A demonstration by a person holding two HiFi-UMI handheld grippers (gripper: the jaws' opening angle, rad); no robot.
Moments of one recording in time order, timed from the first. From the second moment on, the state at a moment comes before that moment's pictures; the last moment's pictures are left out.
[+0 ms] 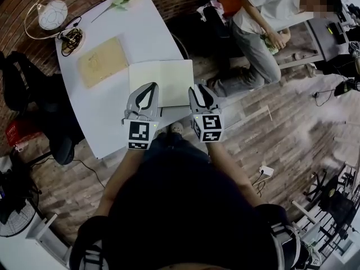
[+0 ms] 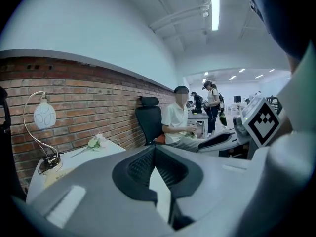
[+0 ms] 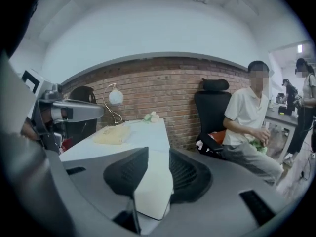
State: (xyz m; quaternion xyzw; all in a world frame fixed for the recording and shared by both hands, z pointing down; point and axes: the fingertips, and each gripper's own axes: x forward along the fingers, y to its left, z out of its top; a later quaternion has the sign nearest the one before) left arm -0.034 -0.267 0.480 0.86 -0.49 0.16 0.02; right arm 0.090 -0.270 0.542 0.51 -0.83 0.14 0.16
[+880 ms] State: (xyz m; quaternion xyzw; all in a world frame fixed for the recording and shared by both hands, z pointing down) left arm -0.020 -0.289 0.538 0.86 -0.46 0.21 0.07; right arm 0.120 -0.286 0.651 0.50 -0.78 0.30 0.24
